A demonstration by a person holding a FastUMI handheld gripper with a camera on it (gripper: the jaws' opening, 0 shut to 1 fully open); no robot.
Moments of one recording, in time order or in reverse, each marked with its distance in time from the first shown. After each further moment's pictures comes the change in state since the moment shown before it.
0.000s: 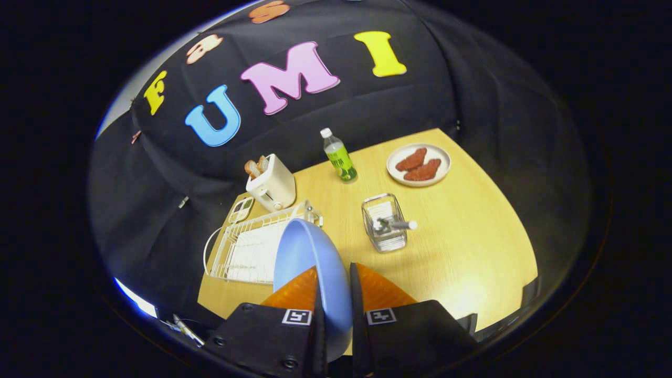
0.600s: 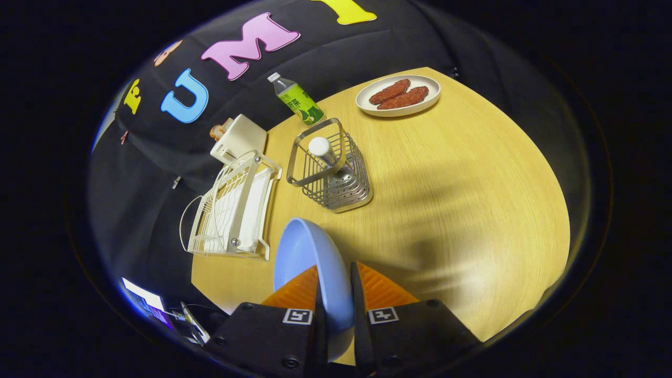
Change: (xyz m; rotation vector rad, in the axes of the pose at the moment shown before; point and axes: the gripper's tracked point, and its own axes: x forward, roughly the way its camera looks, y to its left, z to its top) arm 0.093 -0.104 -0.071 0.052 0.215 0.074
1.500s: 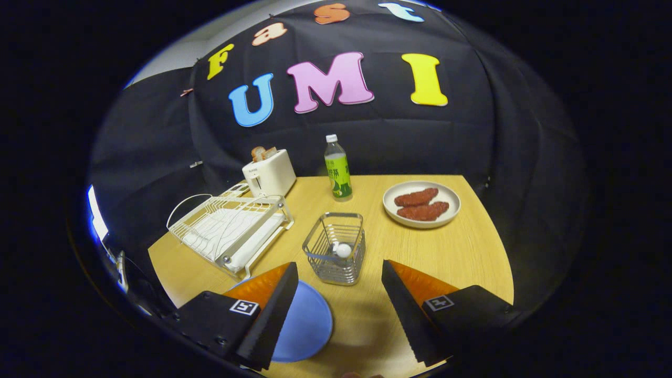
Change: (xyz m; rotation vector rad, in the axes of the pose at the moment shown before) arm -0.039 0.020 0.102 -0.533 -0.450 0.019
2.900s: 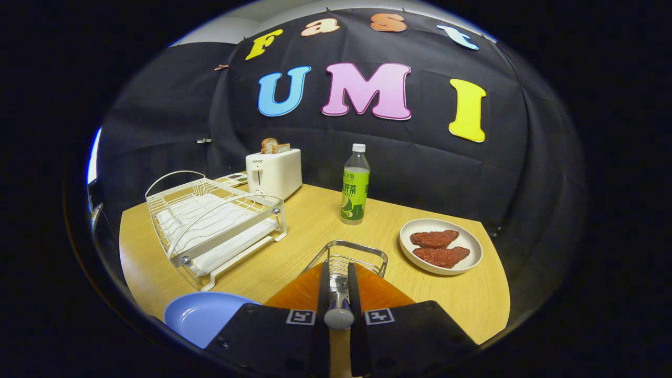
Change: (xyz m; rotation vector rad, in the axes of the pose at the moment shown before) arm 0.088 0.014 -0.005 -0.222 -0.056 0.011
